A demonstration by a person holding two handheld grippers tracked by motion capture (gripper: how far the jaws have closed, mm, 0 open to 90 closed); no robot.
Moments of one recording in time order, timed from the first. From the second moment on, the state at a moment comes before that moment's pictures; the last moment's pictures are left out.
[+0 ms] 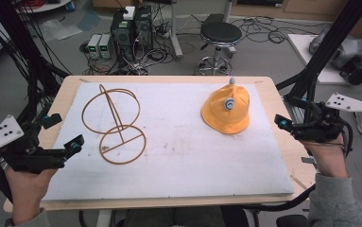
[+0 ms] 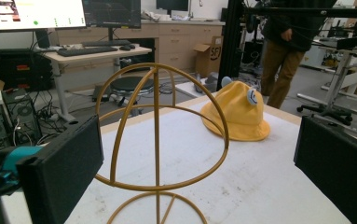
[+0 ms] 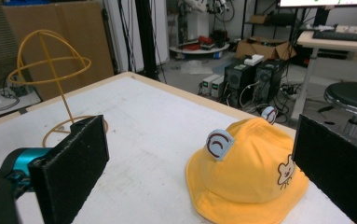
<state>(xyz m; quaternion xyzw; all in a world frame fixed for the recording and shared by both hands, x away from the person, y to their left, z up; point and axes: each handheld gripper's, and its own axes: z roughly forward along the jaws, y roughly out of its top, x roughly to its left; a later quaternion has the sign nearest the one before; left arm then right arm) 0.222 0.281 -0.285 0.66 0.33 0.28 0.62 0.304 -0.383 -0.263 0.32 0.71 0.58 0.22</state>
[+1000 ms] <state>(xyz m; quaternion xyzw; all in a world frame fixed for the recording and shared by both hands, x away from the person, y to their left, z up) 0.212 0.279 -0.292 0.66 0.33 0.26 0.62 0.378 -0.360 -0.273 0.34 0.72 0.56 0.22</state>
